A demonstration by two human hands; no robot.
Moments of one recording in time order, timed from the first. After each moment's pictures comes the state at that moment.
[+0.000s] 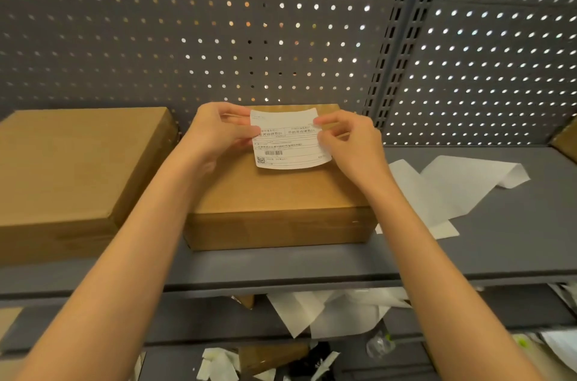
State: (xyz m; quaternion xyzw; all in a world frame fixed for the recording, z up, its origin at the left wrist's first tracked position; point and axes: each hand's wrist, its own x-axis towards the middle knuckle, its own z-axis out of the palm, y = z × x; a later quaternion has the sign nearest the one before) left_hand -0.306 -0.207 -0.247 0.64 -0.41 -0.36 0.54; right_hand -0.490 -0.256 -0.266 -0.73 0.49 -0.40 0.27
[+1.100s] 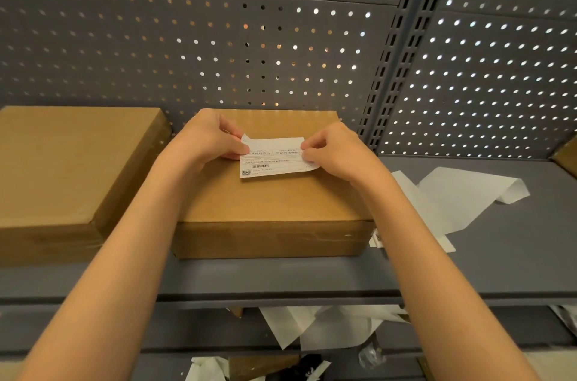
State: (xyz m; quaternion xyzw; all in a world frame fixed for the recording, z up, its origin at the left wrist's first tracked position) left_hand -0.294 -0.220 -0.248 0.73 -0.45 -0.33 0.39; right_hand -0.481 -0.268 -0.249 -0.79 0.50 -0.17 0.31
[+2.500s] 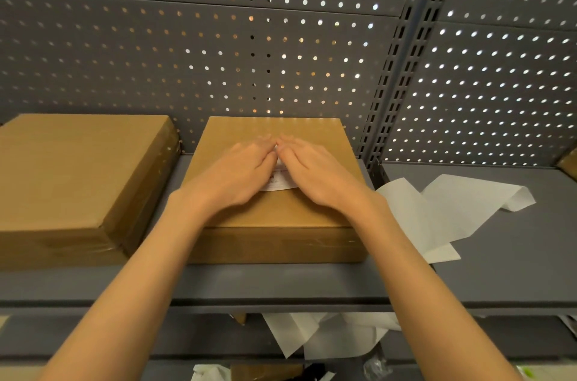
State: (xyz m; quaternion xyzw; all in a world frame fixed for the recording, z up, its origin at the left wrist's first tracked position) left_hand -0.328 -0.202 -0.262 0.68 -0.70 -0.11 0.19; right_hand -0.463 -0.248 -0.255 -0.90 0.34 -0.14 0.21
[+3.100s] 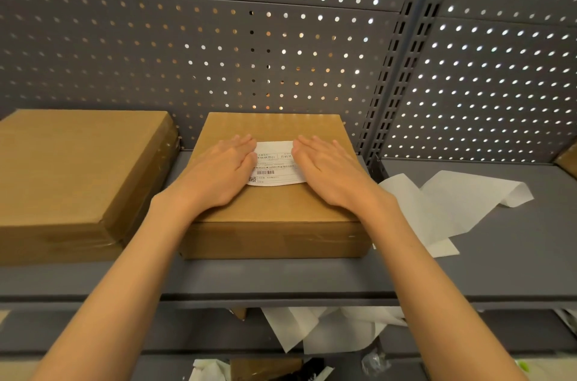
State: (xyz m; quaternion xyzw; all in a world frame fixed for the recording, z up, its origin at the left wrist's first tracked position) left_hand -0.305 -0.195 -0.276 0.72 -0.68 -0.10 0.13; right_hand -0.481 -0.257 -0.270 -0.88 0.44 -0.07 0.16
